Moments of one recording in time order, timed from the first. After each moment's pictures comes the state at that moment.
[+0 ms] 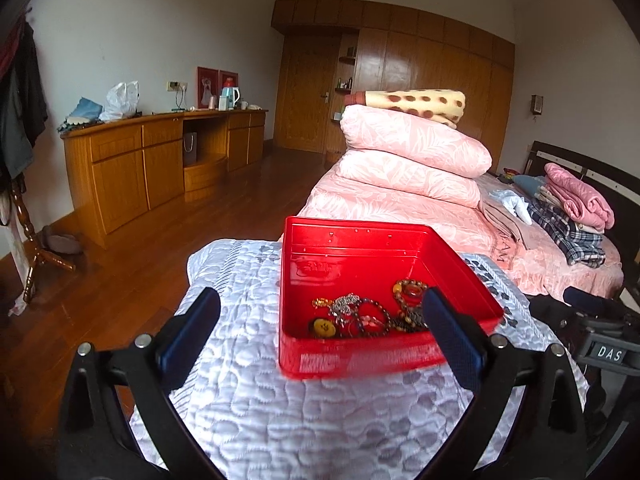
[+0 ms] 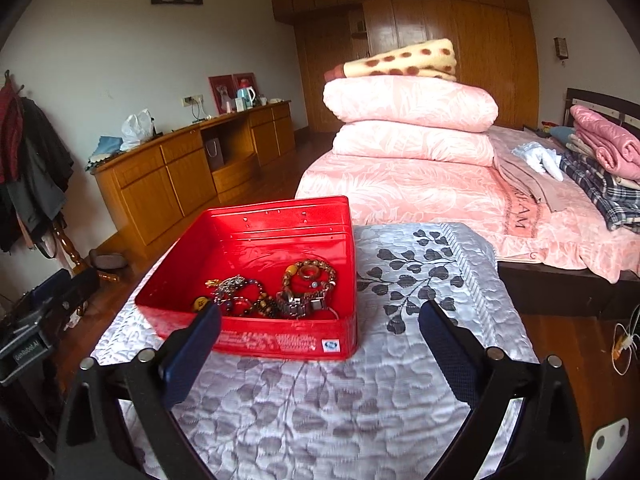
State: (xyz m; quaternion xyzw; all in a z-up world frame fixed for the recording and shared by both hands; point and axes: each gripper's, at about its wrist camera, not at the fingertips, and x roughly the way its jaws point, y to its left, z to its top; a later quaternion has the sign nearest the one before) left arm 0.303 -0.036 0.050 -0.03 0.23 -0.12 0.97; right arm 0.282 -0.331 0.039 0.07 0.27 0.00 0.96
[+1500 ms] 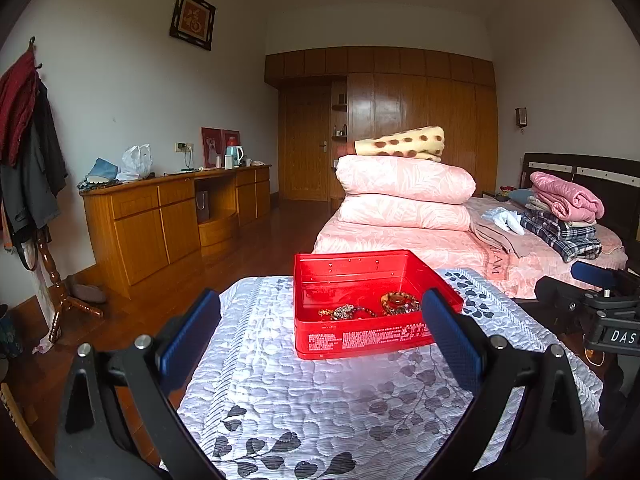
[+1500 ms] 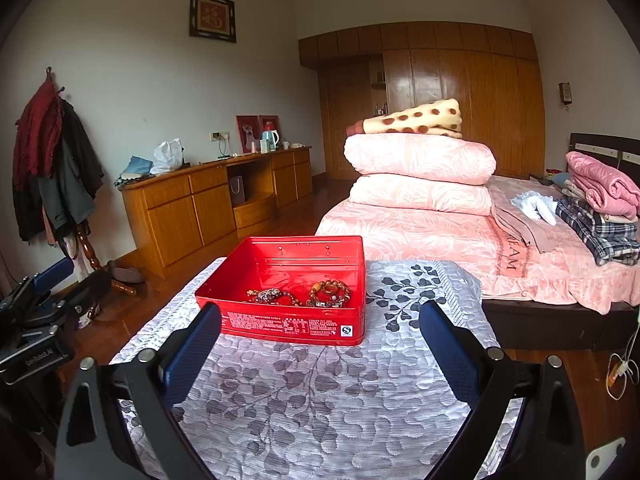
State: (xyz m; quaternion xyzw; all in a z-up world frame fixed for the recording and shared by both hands) left arm 0.182 -0.030 0.079 0.02 0.13 -0.10 0.99; right arm 0.175 -0.316 0.071 0.04 0.18 0.03 0.98
